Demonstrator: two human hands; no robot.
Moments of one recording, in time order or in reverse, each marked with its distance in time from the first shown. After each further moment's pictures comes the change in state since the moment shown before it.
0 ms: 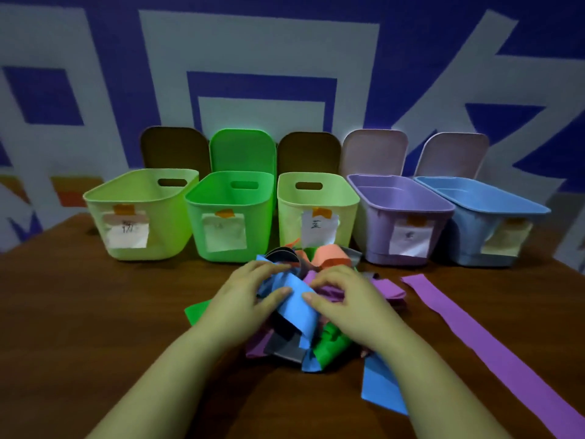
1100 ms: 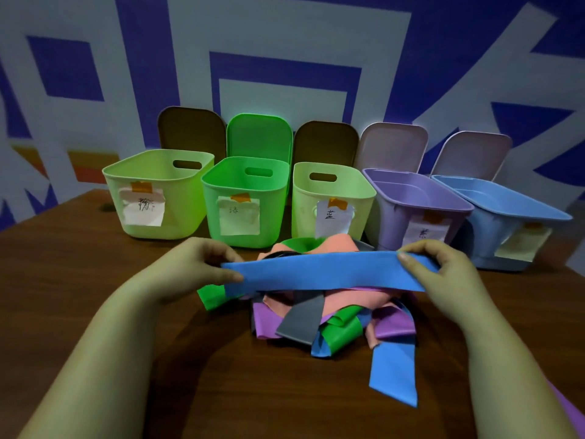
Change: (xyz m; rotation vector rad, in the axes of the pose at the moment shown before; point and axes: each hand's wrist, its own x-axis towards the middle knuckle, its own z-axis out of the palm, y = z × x) left_hand -0.008 -0.037 -0.073 -0.337 -0.138 -0.326; right_hand -0.004 0.037 -0.067 0.032 0.300 0.172
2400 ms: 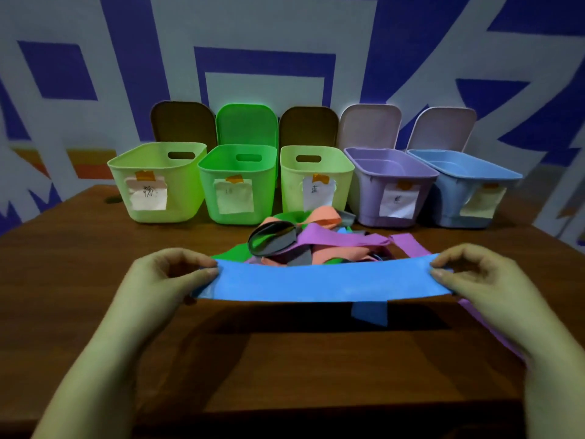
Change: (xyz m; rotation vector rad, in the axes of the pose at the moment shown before) left_hand -0.109 0.030 0.017 -0.174 0.418 -0.094; right_hand -0.096 -0.021 -0.068 0.173 -0.058 0.167
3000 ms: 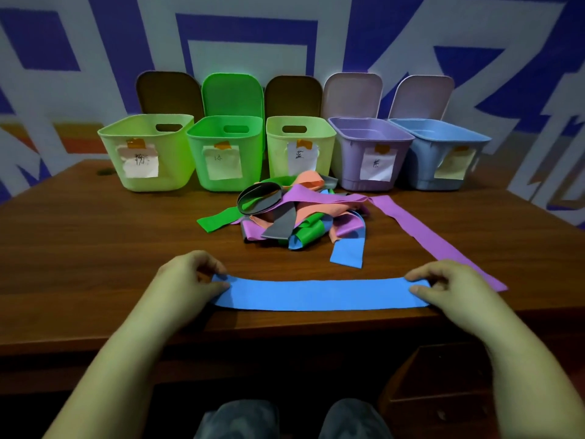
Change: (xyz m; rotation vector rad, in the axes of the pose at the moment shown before) left_hand -0.061 -0.019 0.022 0.550 -0.157 -0.024; right_hand -0.074 0.042 -0.007 -0.414 -0.083 0.121
